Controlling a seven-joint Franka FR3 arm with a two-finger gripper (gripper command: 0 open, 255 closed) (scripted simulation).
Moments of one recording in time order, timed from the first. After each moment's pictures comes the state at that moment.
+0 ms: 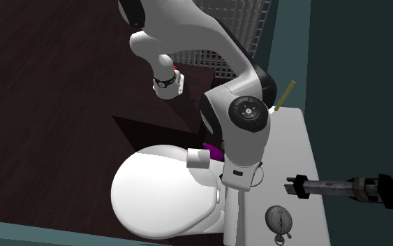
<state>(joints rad) 0.41 0.35 0.31 -1.61 -0.02 2.07 0.02</state>
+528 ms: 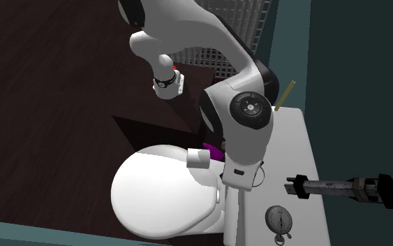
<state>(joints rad) 0.41 0.35 0.31 -1.57 -0.02 2.03 0.02</state>
